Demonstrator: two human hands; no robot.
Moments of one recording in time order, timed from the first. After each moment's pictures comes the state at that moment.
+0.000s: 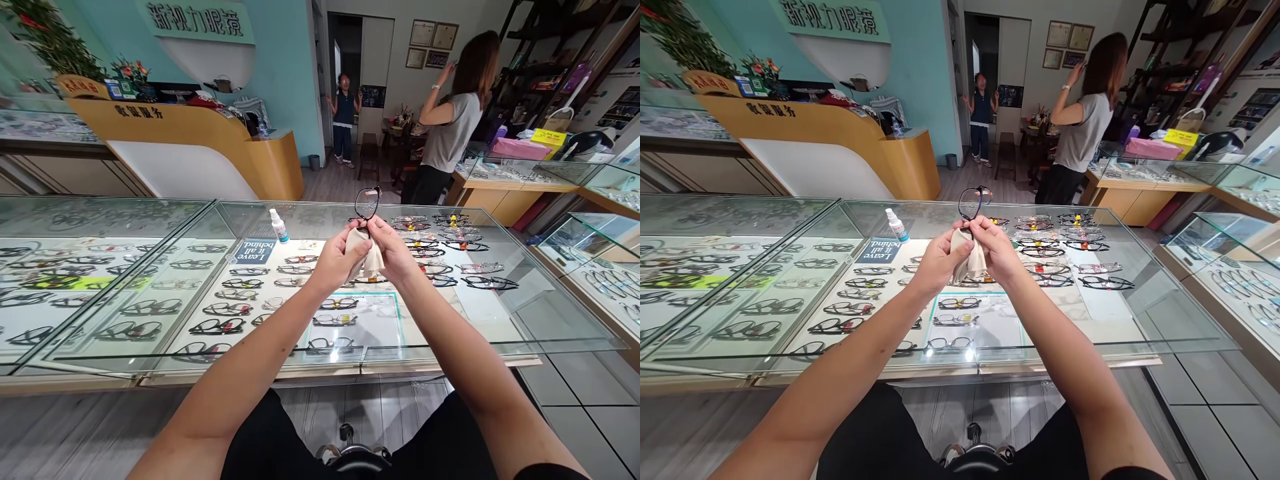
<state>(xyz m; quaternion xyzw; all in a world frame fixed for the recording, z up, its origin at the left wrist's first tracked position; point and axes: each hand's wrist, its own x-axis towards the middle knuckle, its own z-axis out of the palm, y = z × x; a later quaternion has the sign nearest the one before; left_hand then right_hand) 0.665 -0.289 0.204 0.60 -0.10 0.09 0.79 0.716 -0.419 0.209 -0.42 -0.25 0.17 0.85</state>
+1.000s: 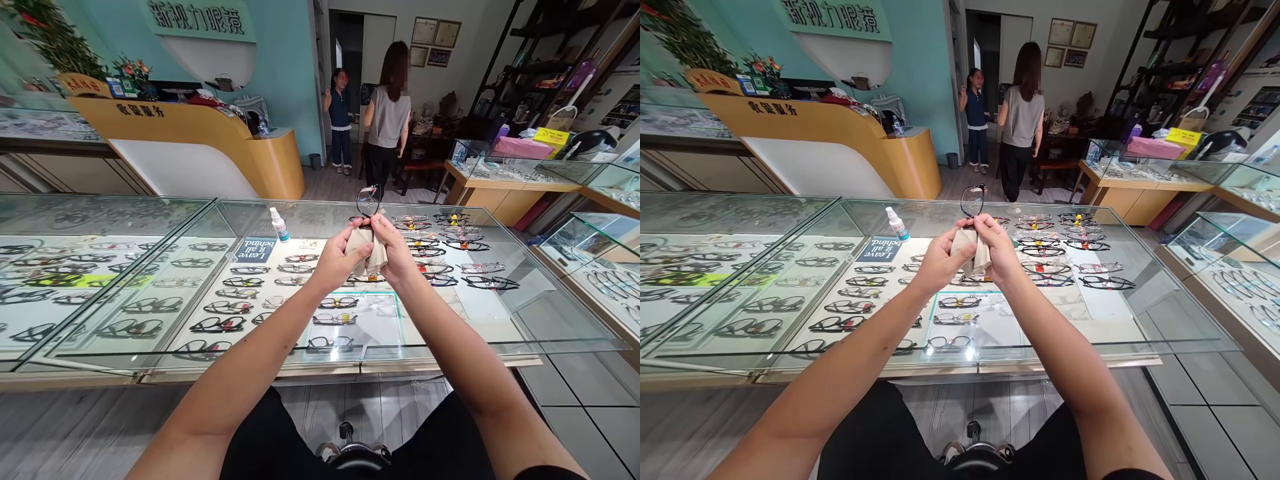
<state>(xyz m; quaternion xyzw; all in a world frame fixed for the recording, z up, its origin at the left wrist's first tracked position) 0.670 -0.281 0.196 0.64 -0.15 0.11 0.74 0.716 -0.413 0.208 -0.40 -0.22 0.14 0.88</state>
